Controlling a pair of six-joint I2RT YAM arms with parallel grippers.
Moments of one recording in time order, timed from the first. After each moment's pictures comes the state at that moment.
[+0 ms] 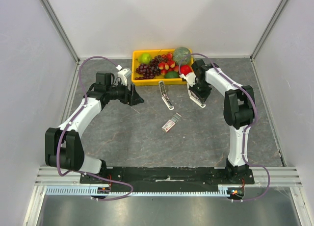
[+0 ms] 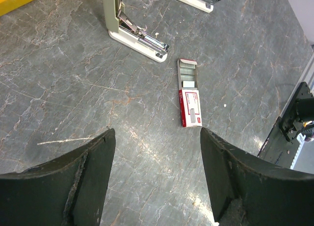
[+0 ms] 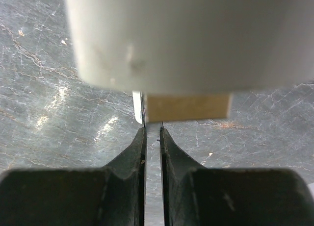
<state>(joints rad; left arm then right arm) -0.16 1.43 1.02 -0.30 0.76 -0.01 0.28 2.12 1.73 -1.03 0.03 -0.48</state>
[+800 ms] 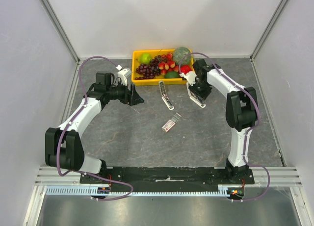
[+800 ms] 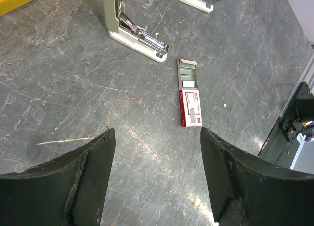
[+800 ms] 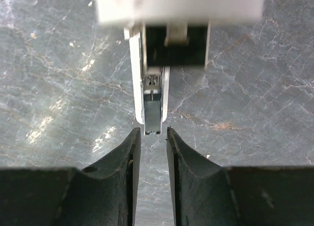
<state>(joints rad) -0.16 1.43 1.02 -0.30 0.76 -0.01 0.28 2.09 1.70 -0.99 0.01 -0.49</state>
